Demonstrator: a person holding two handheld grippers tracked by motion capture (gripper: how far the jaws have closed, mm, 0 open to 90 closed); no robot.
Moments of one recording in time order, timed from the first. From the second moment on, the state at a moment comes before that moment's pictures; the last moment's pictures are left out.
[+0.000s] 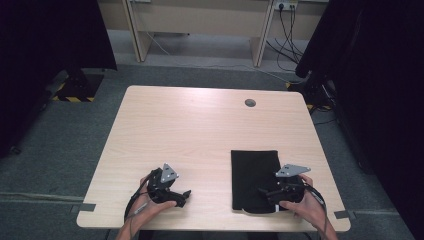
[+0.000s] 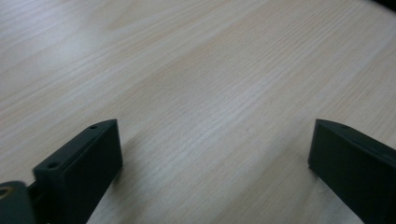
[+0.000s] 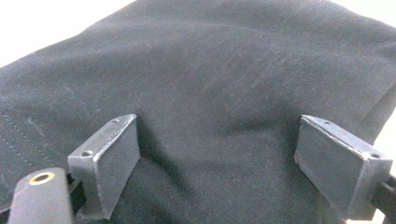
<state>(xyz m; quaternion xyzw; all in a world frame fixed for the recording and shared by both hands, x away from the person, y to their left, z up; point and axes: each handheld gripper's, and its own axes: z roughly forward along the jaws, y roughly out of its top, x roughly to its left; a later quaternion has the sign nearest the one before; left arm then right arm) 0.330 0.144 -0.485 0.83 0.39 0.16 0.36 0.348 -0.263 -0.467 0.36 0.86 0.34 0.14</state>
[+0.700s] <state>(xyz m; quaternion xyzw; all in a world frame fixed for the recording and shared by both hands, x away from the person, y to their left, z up) 0.328 0.150 -0.486 0.83 0.40 0.16 0.36 0.393 -0.217 -0.469 0.34 0.87 0.34 0.13</state>
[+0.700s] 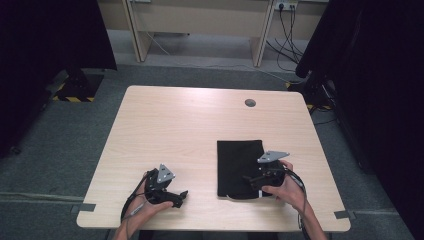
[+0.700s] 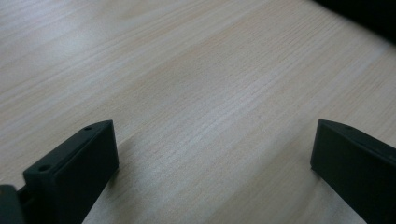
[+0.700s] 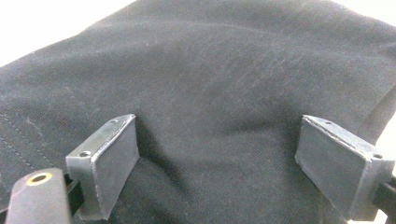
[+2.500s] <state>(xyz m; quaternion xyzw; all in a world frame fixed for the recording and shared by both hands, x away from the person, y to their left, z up) 0.325 0.153 -0.486 0.83 0.40 0.16 0.36 0.415 -0.182 -0.446 0.34 0.85 0.38 0.12</state>
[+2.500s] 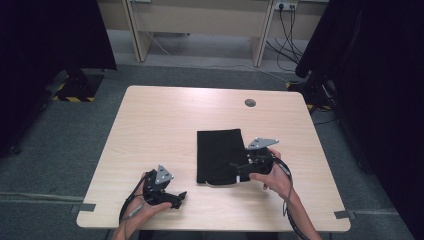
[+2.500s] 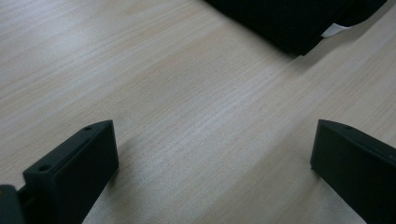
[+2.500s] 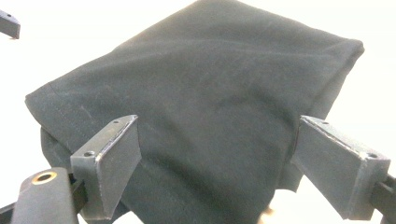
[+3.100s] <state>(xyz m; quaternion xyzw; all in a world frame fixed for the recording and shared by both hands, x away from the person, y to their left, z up) 0.325 0.153 -0.486 0.83 0.41 0.16 0.36 0.400 -0.202 -0.449 0.35 0.84 0.38 0.13</state>
